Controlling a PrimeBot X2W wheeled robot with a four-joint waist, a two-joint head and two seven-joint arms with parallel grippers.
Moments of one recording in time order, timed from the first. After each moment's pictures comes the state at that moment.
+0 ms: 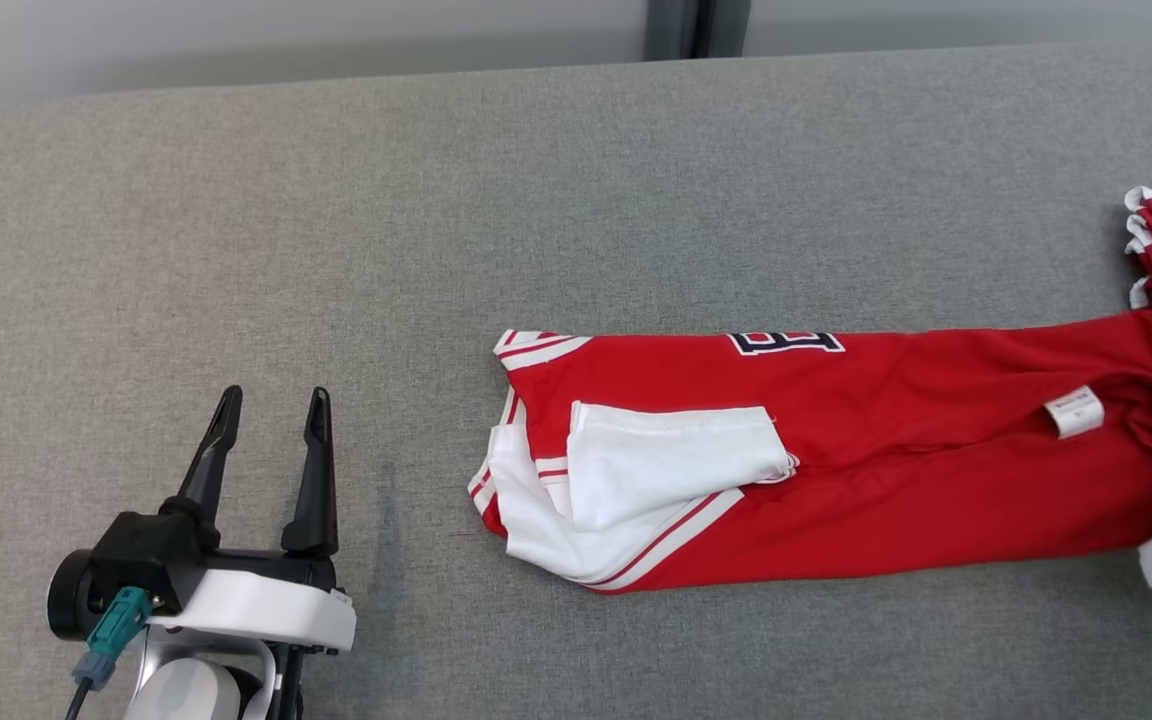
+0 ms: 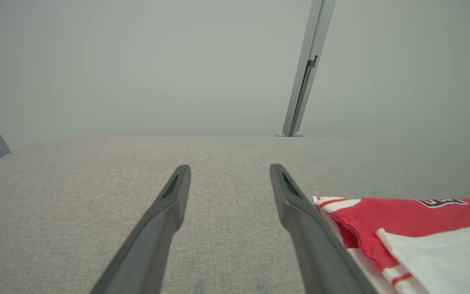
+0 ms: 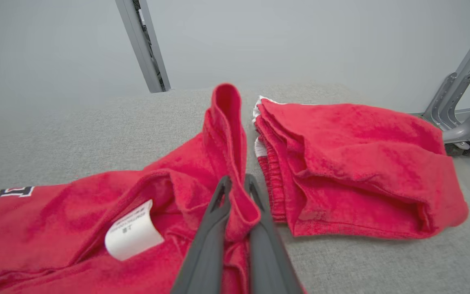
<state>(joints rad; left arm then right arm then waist) -0.13 0.22 -0.26 0.09 -0.40 0.15 -0.26 -0.28 -0.38 -0.01 0.52 0.47 0.13 -0.17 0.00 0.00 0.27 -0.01</state>
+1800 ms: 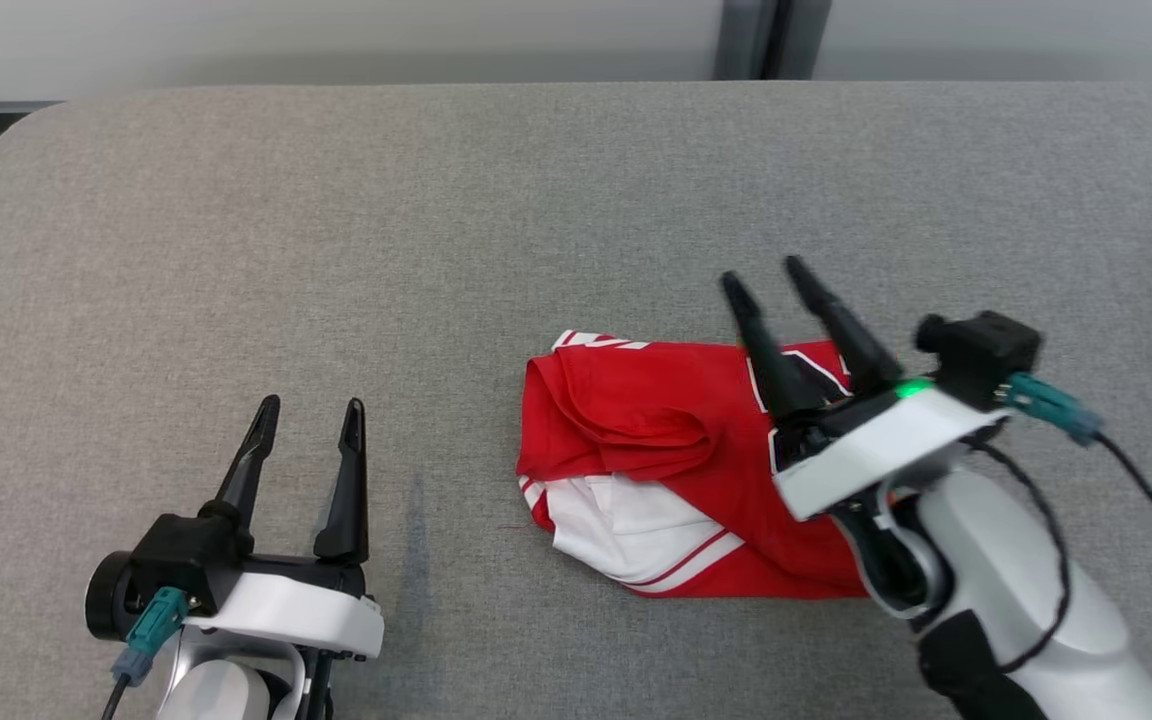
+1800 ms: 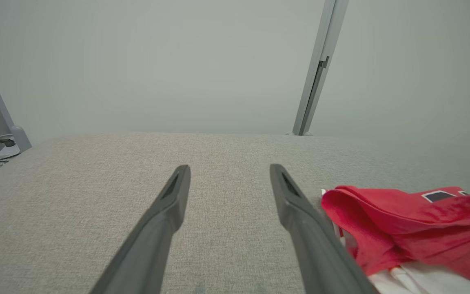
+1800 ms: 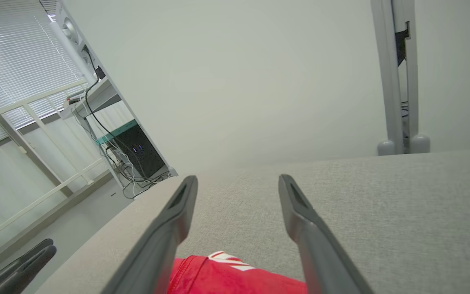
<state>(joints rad) -0.13 0.16 -0.24 0.15 -0.34 0.10 -0.26 -0.56 -0.10 0.53 0.43 0.68 0.13 -0.26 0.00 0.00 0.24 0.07</state>
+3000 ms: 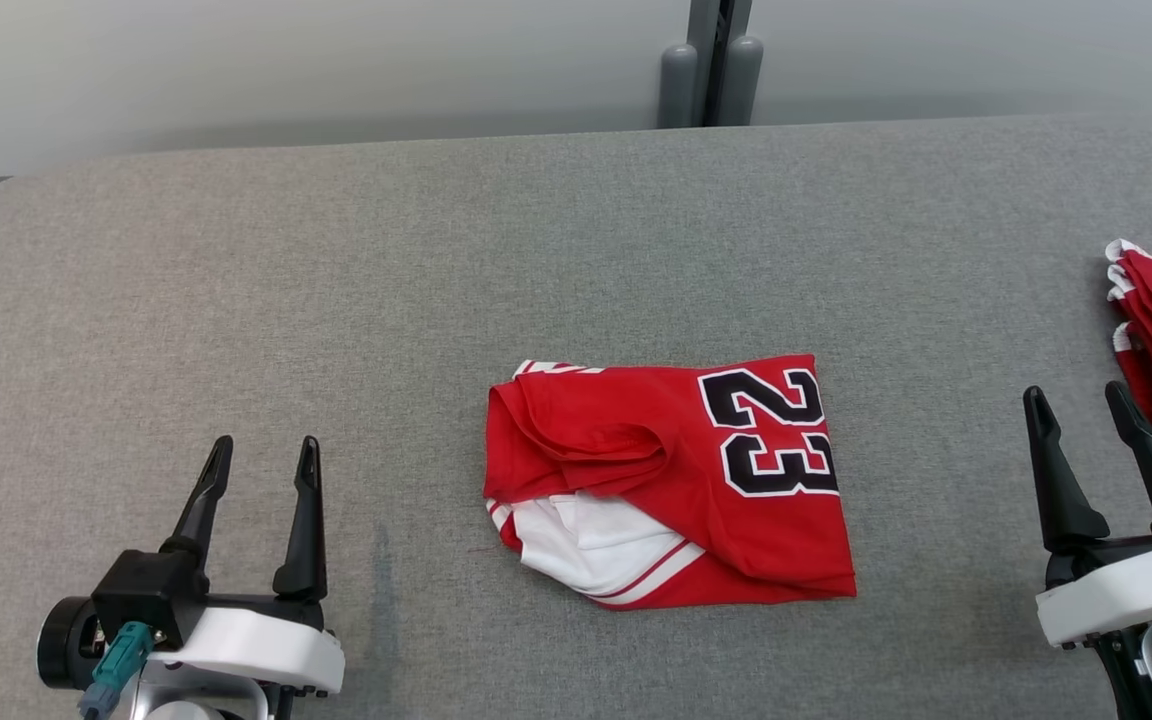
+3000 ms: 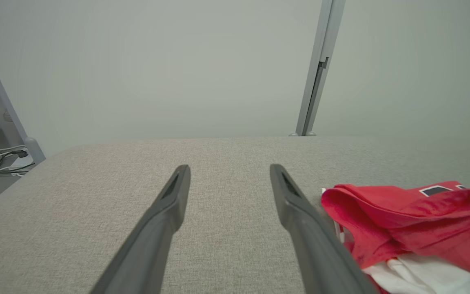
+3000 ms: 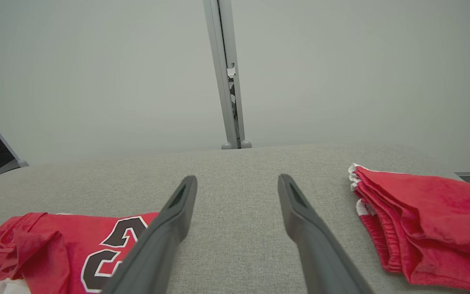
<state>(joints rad) -0.05 0.21 -0.21 0.10 -0.34 0.15 -0.23 -0.07 -0.16 -0.05 0.01 0.32 0.13 -0.04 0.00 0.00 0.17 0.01</state>
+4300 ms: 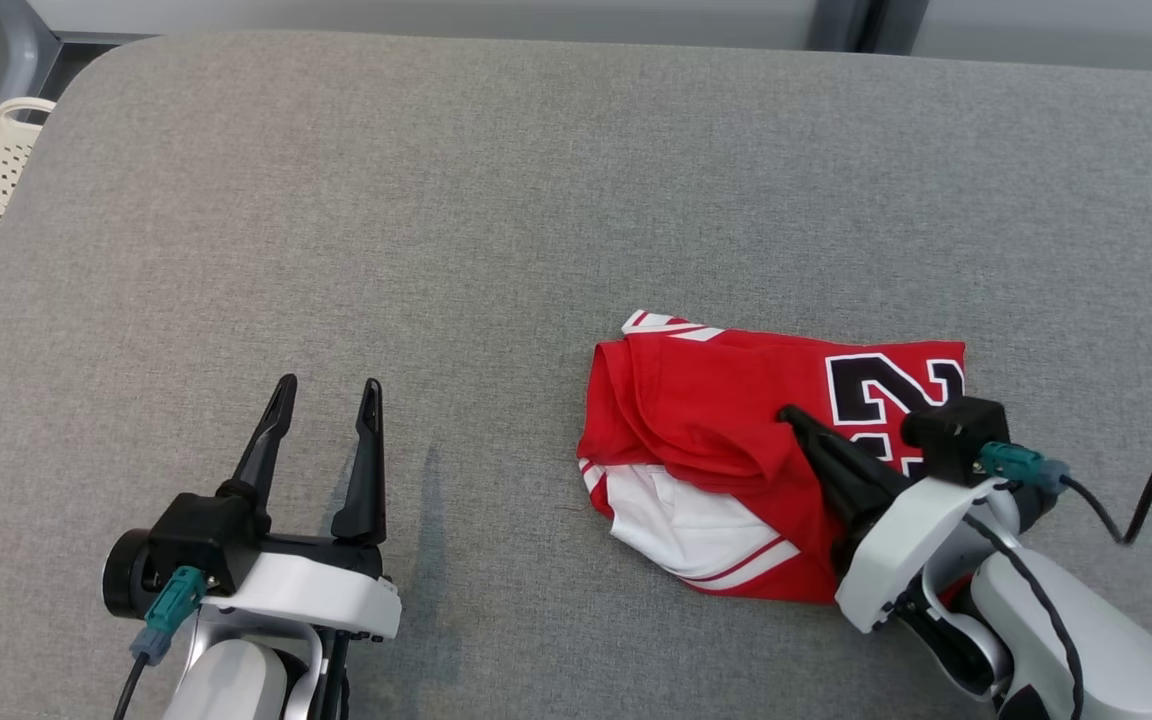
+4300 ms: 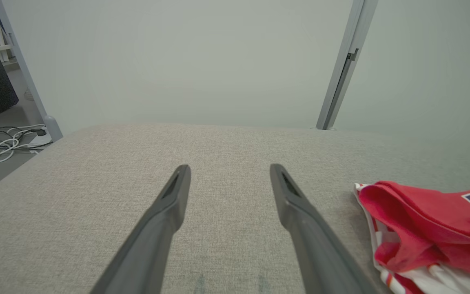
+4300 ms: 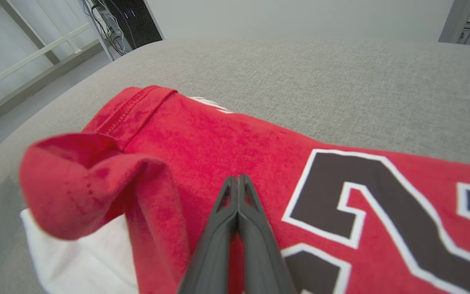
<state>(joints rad) -0.17 0.14 -0.26 0.16 -0.34 0.11 -0.26 -0.48 -0.32 0.68 0.44 0.63 0.13 -0.12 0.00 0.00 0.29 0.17</state>
